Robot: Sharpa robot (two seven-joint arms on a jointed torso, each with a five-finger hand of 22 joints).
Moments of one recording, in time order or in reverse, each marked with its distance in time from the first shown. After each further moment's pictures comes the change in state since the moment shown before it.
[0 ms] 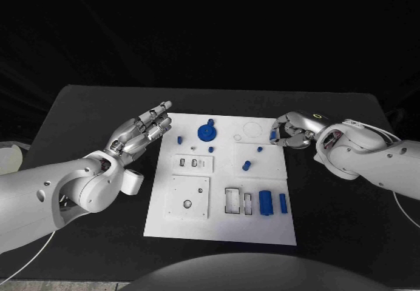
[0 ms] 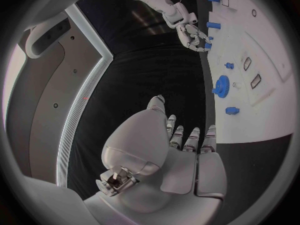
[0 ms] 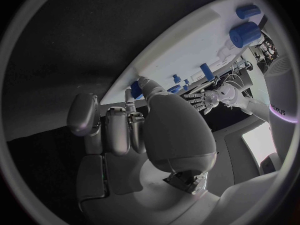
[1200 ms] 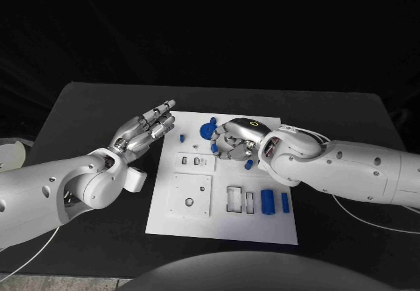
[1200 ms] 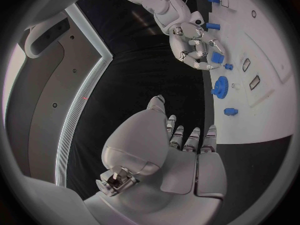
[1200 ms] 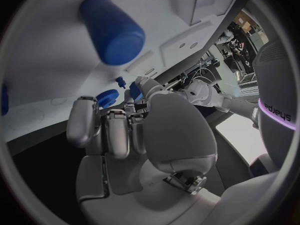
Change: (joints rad) left arm -0.001 0.011 0.000 -0.007 0.001 0.005 -0.009; left_hand 0.004 0.004 0.000 0.000 0.000 -0.004 0.004 0.000 0.000 0.000 0.007 0.000 0.000 0.000 0.007 0.000 0.000 0.000 0.000 0.007 0.000 0.000; right arm -0.005 0.277 0.001 0.081 -0.010 0.033 -0.008; right_hand 0.008 -0.008 0.046 -0.004 0.138 -0.024 0.007 0.019 0.021 0.000 0.000 0.023 0.000 0.000 0.000 0.067 0.000 0.000 0.050 -0.010 0.080 0.029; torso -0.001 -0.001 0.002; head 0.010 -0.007
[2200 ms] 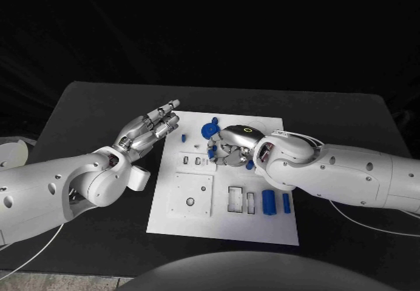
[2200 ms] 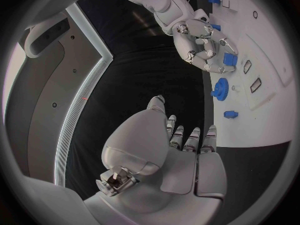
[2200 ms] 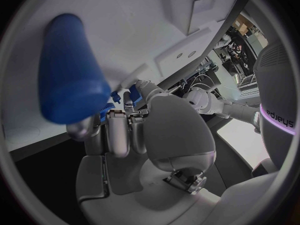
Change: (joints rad) left arm 0.000 0.012 0.000 -0.010 0.000 0.009 -0.002; left_hand 0.000 0.000 0.003 0.003 0.000 0.000 0.000 0.000 0.000 0.000 0.000 0.000 0.000 0.000 0.000 0.000 0.000 0.000 0.000 0.000 0.000 0.000; right arm -0.019 0.041 0.001 -0.010 -0.034 0.064 -0.039; right_hand -0.016 -0.016 0.017 -0.016 -0.098 -0.074 0.020 -0.057 -0.027 0.000 0.008 0.000 0.000 0.000 0.000 -0.024 0.000 0.000 -0.017 0.016 -0.054 0.000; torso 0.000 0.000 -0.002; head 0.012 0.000
